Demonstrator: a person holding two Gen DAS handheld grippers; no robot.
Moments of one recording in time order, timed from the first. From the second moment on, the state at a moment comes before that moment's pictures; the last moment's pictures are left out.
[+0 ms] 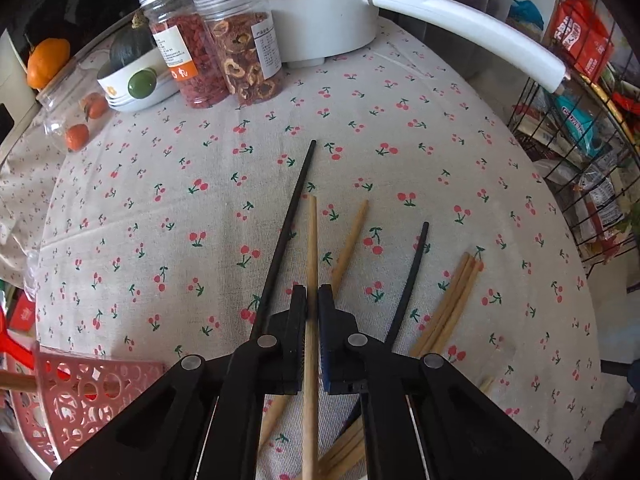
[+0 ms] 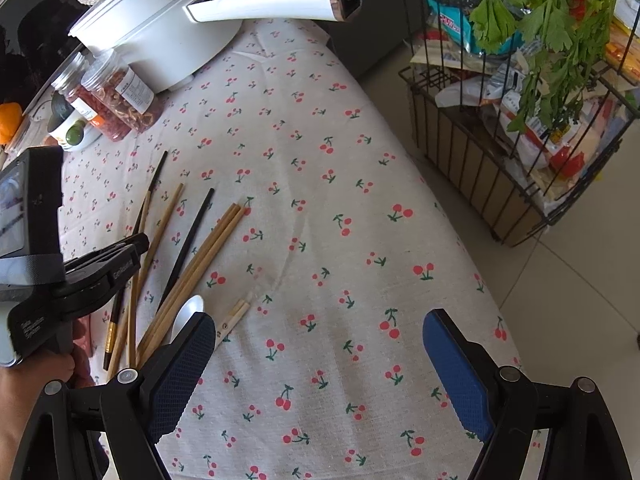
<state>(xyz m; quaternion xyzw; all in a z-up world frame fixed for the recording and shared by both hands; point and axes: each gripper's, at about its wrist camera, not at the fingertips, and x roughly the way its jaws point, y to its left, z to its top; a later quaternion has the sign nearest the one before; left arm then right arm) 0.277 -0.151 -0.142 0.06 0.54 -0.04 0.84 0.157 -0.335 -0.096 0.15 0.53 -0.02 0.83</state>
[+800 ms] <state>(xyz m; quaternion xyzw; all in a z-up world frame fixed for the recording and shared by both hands) 0.094 -0.061 -0.008 0.04 0.40 -0.18 0.90 0.161 -0.293 -0.119 0.13 0.57 -0.01 0.81</state>
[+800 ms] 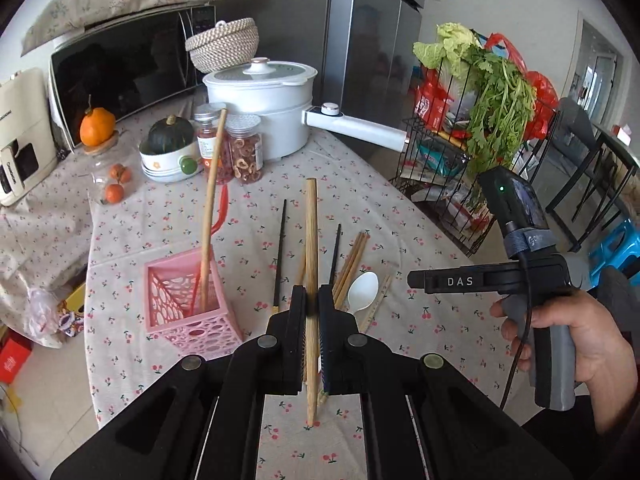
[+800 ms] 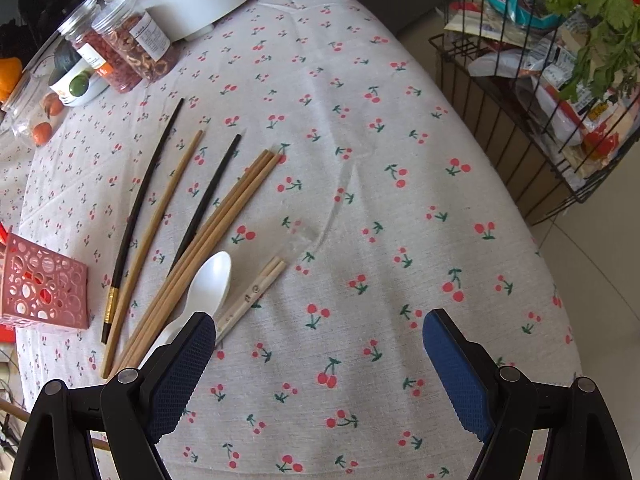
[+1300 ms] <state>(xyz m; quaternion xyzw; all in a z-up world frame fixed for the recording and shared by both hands) 0.082 0.030 -0.013 -0.06 0.38 -0.16 0.91 0.188 -0.252 -0.138 0.16 0.56 0.07 0.81</state>
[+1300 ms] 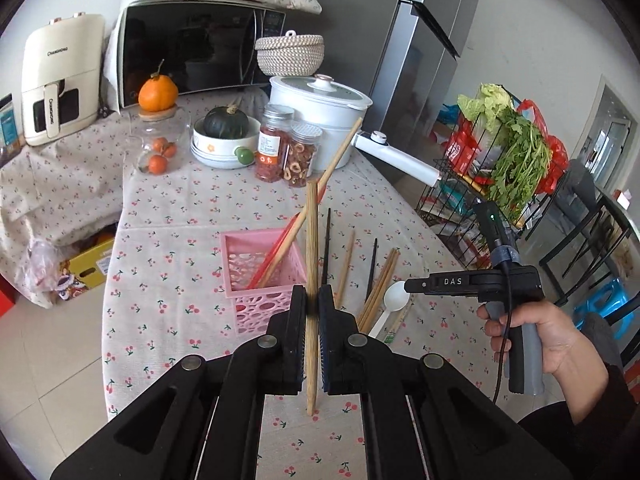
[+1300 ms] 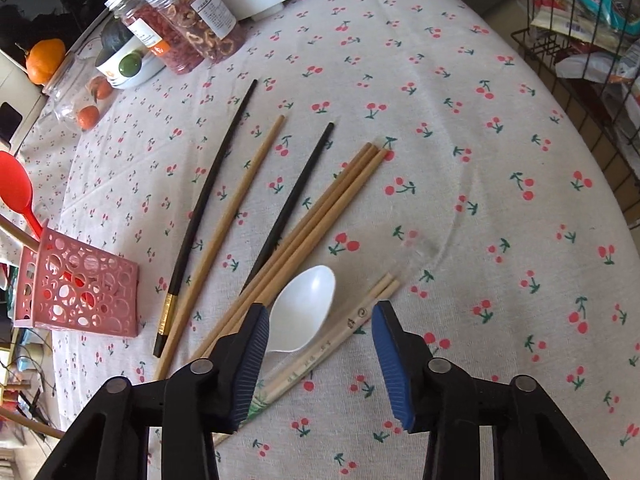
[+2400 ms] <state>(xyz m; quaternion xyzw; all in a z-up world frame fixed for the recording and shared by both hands) 0.044 0.083 0.065 -0.11 0.20 -0.11 0.97 0.125 -0.214 -0.046 0.10 0.39 0.08 0.91</state>
